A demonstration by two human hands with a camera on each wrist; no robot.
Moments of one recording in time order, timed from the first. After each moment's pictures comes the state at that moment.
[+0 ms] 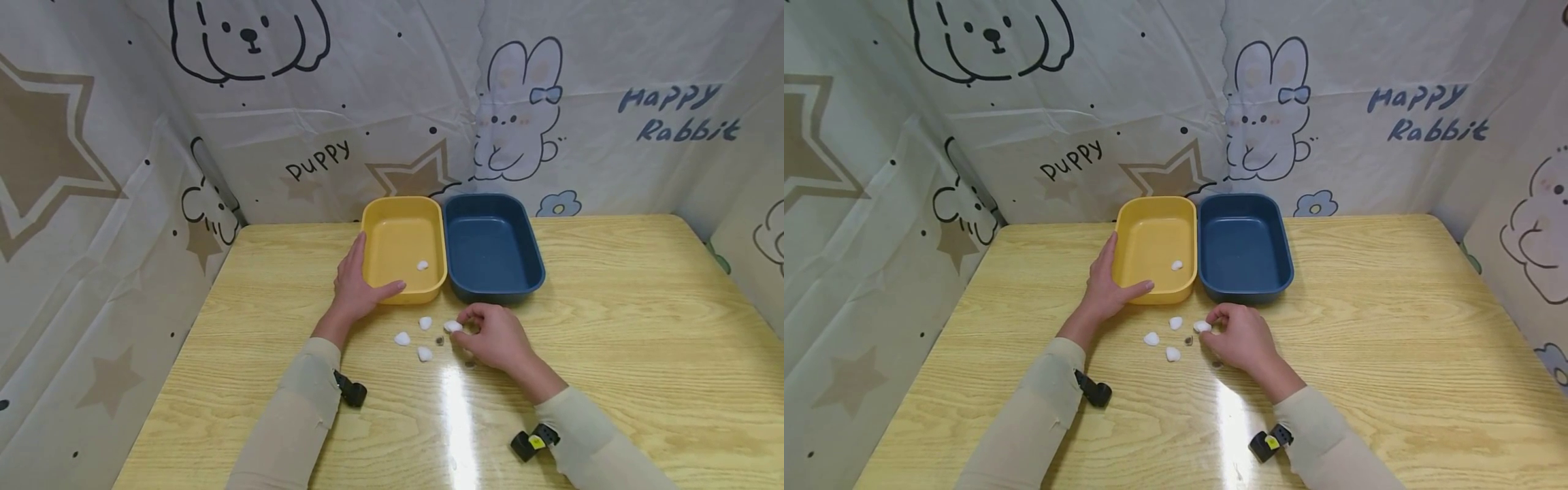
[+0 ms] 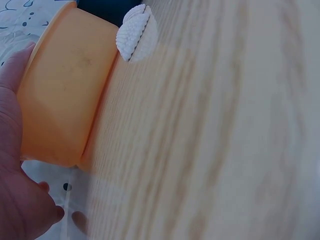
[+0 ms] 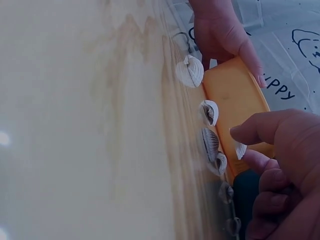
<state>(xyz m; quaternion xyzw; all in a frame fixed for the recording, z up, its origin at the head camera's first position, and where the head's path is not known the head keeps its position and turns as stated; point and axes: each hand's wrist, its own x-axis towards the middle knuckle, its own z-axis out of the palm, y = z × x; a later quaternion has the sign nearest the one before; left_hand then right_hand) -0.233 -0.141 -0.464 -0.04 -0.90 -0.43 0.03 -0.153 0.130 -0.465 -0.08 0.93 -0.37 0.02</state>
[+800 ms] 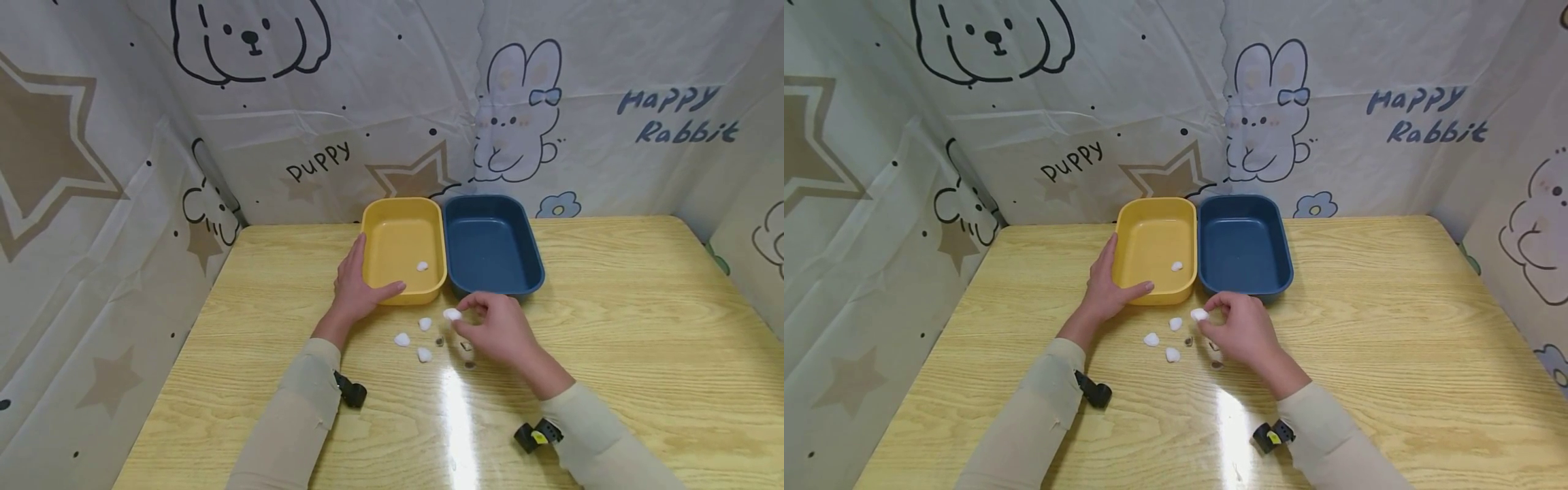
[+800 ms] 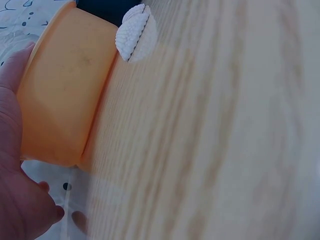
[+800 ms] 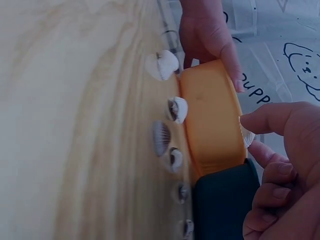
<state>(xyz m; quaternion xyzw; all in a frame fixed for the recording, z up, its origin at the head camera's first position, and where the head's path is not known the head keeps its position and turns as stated) -0.232 -0.140 -0.461 -0.02 -0.90 -0.43 0.02 -0.154 0.129 -0.436 -0.09 0.91 -0.39 -0.01</state>
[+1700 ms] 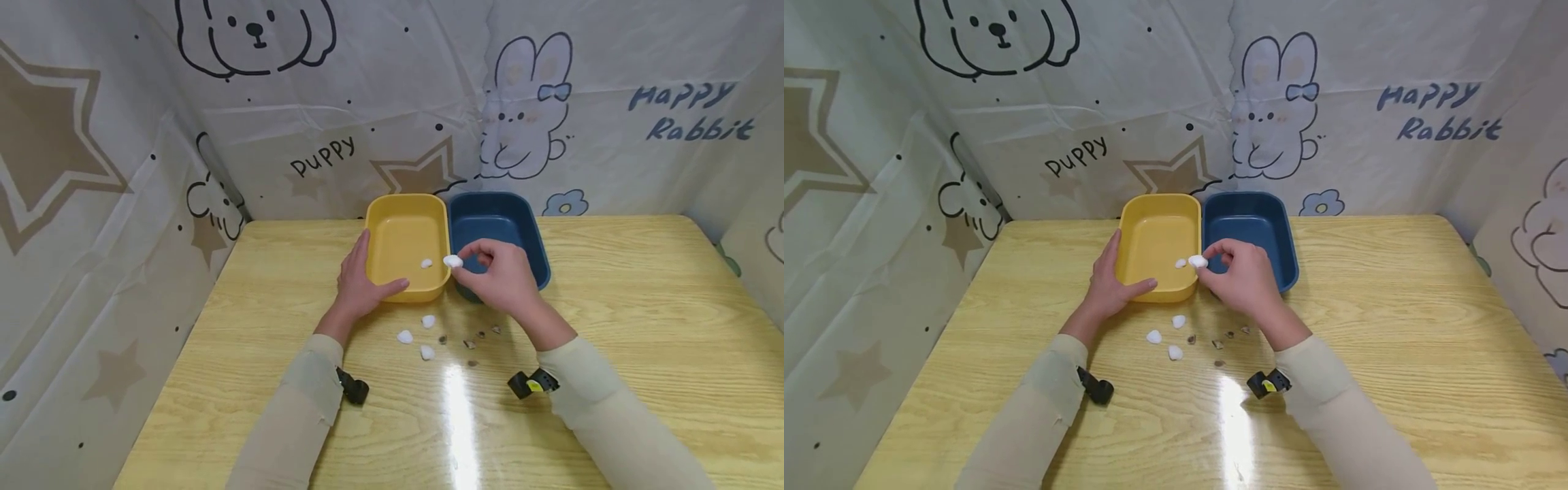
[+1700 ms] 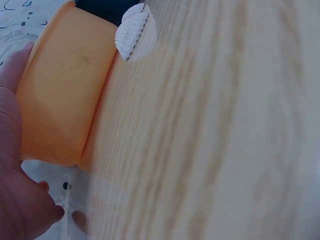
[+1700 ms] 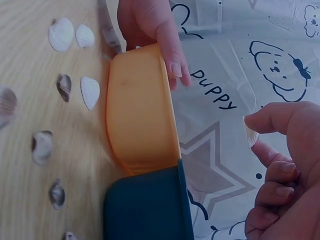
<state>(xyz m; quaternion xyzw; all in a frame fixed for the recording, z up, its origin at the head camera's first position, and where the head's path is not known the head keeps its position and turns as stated) -0.233 -0.142 -0.464 -0.05 -0.91 -0.42 0.04 -0.196 0.124 -0.386 -0.11 0.90 -0.41 -0.08</state>
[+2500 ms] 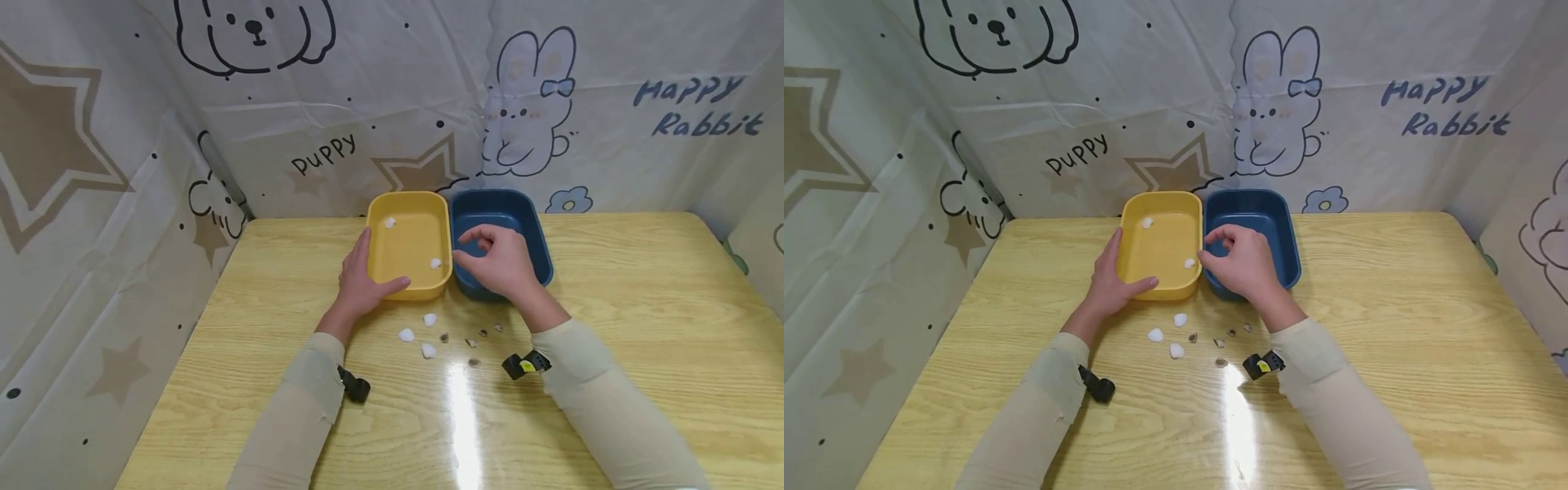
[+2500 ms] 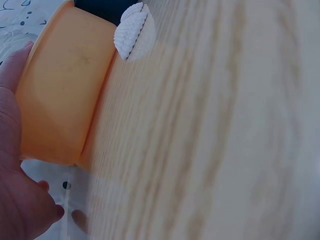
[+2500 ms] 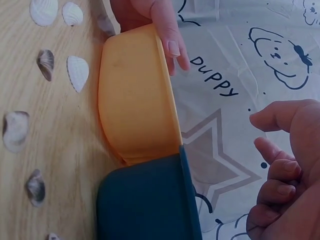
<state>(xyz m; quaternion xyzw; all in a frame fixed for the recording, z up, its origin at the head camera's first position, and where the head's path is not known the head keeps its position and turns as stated) -0.233 -0.142 -0.462 -0.05 -0.90 -0.43 0.04 -0.221 0.123 -0.387 -0.09 0.90 -0.43 -0.09</state>
